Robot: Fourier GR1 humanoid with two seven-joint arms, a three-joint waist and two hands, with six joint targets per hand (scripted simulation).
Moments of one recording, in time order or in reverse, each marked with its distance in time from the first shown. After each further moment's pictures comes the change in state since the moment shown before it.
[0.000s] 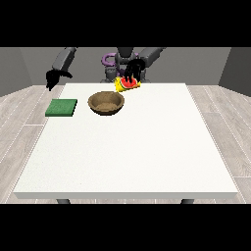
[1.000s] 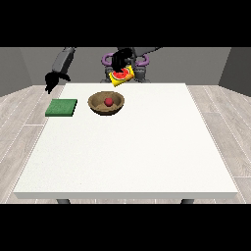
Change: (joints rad) left arm -0.100 -0.047 -0.192 -0.172 -0.283 -0.390 0.057; right arm 0.029 -0.033 -0.013 0.055 -0.009 -0.003 -0.055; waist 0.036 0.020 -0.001
